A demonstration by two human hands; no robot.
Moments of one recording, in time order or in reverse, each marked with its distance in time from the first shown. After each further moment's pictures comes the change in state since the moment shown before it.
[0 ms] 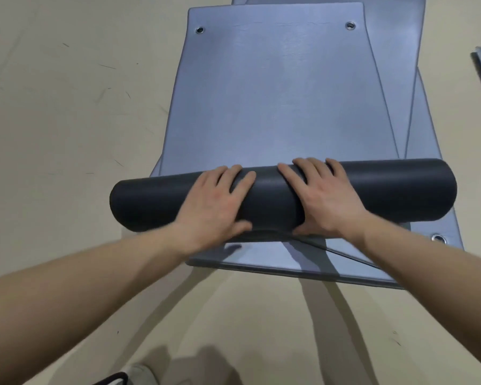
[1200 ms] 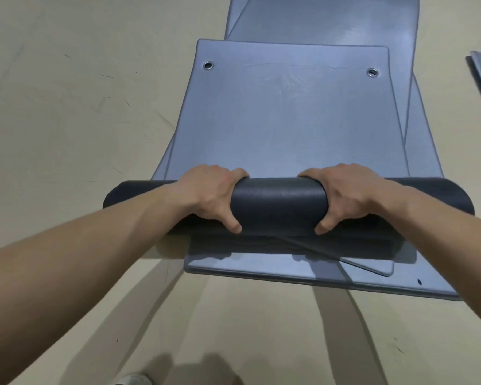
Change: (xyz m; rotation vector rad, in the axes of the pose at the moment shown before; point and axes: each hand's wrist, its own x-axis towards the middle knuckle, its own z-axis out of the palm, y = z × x) left_hand 0.052 -0.032 -0.037 -0.138 -0.325 0.053; right_hand 0.010 0.044 -0.057 0.279 -0.419 0.067
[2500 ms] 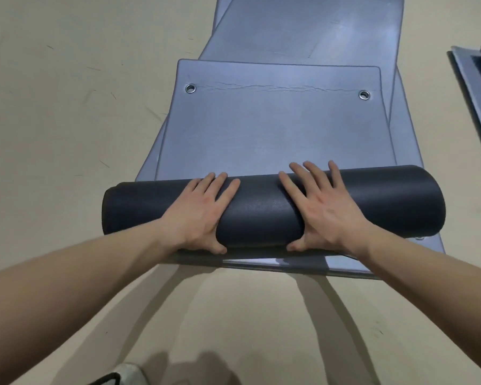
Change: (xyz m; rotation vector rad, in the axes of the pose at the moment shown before) left_hand -0.030 0.020 0.063 0.157 0.105 0.053; right_hand -0.017 -0.012 0.092 -0.310 0.304 -0.017
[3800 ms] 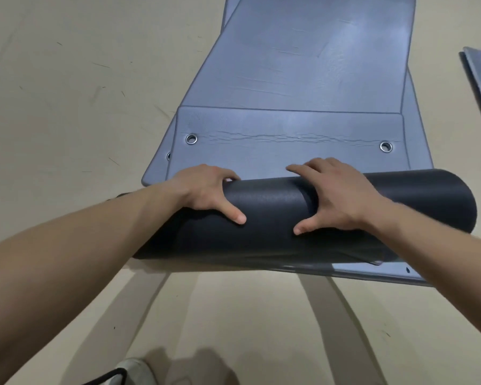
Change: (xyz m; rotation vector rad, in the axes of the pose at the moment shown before) left_hand 0.017 -0.024 -0.054 -0.481 -0.191 -0.221; right_hand 0.014 0.014 -0.054 0.316 0.011 0.000
